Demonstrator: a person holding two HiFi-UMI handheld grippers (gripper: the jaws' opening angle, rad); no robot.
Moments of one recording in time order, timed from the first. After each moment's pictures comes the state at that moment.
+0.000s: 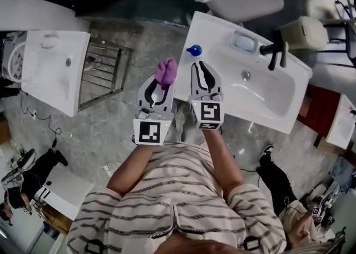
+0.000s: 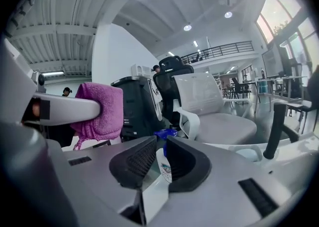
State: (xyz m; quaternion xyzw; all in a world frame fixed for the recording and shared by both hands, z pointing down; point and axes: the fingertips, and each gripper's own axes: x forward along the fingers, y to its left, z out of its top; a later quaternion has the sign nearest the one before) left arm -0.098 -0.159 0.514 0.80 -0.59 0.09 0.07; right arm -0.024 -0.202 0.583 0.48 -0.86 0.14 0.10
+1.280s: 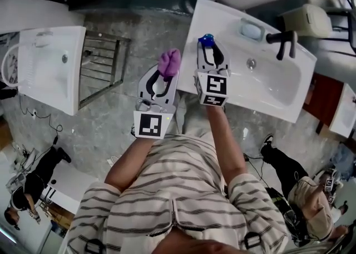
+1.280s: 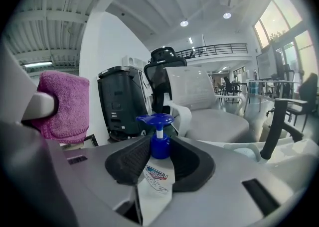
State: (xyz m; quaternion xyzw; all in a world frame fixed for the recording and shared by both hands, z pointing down) left arm -0.110 -0.157 0.535 0.82 -0.56 0.10 0.09; right arm -0.024 -0.245 0.618 0.52 -0.83 0.15 0.14
